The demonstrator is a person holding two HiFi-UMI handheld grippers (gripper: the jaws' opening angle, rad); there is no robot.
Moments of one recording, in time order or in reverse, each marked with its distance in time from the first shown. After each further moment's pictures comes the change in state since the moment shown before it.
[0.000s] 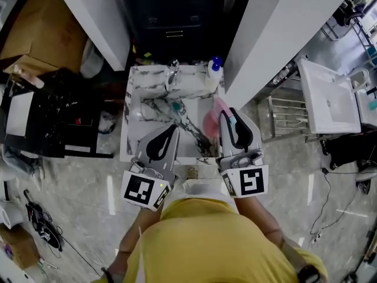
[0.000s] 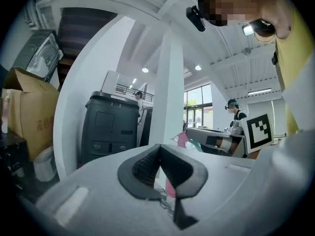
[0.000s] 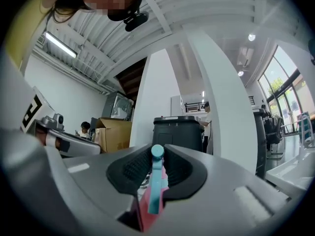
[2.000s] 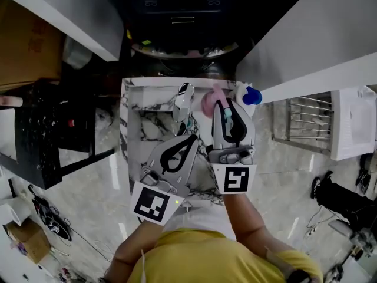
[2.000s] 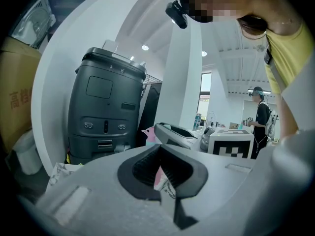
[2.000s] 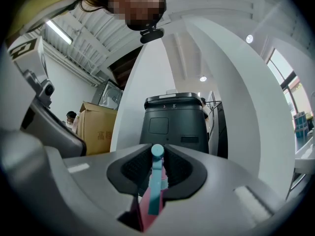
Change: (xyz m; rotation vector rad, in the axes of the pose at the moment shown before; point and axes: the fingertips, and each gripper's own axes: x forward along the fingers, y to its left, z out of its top) left arm 0.155 0.119 -0.096 -0.066 0.225 -0.102; right arm 0.219 -0.026 -0.149 0.021 -0.022 -0.081
